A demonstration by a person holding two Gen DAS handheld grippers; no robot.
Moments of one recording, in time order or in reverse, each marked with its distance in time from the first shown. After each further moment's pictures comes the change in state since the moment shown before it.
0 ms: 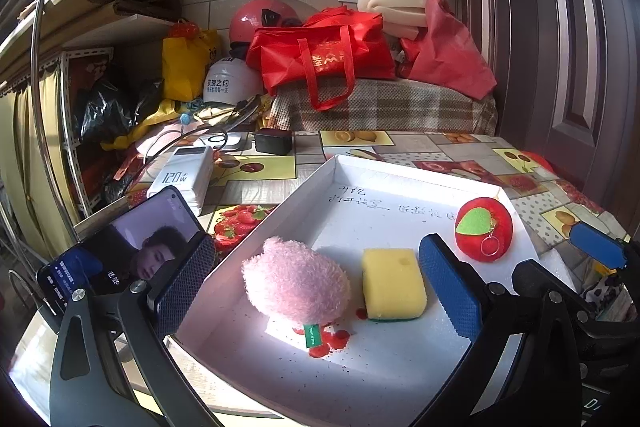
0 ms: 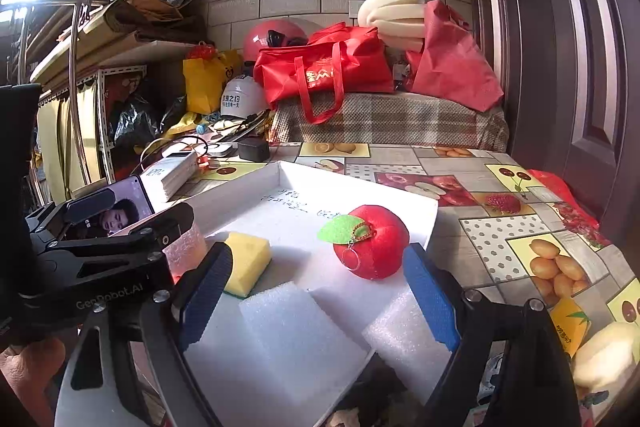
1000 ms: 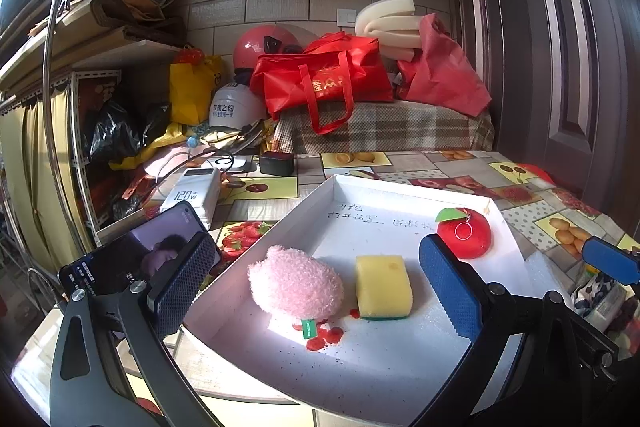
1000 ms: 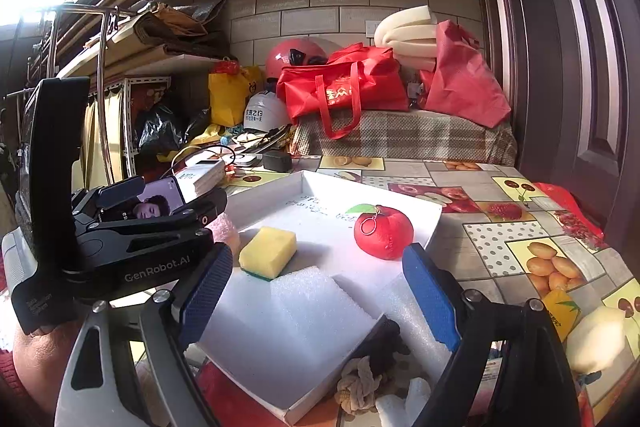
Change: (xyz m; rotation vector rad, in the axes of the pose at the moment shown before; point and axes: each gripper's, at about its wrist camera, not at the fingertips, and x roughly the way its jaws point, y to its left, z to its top) left arm -0.027 -0.006 -0.006 0.016 -0.092 0.018; right arm -0.038 0.004 -0.014 -0.024 -0.056 0.069
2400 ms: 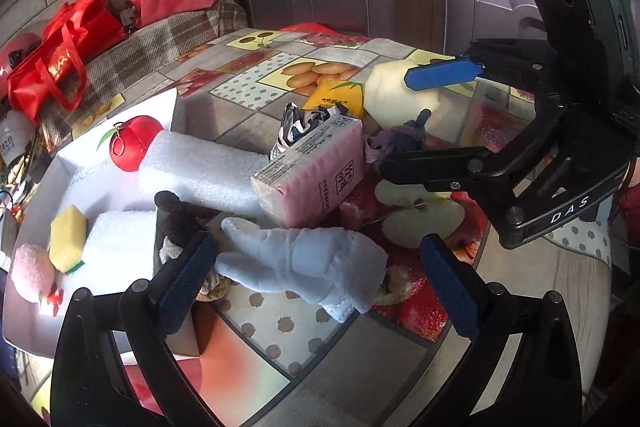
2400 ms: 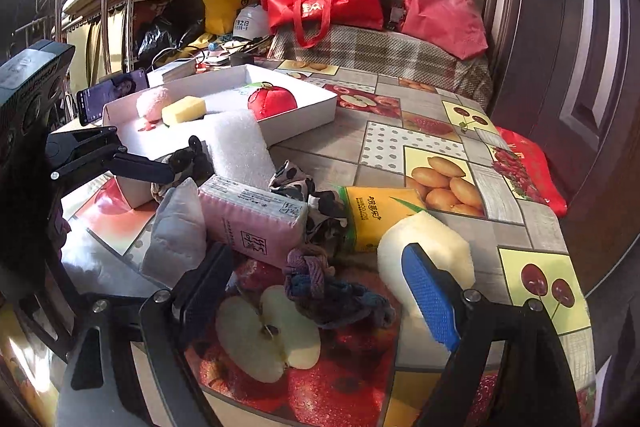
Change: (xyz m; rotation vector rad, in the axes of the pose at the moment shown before) left arm -0.050 -0.197 -0.055 0.512 0.389 -0.628; right arm -0.053 -0.137 -0.044 -0.162 0.338 0.022
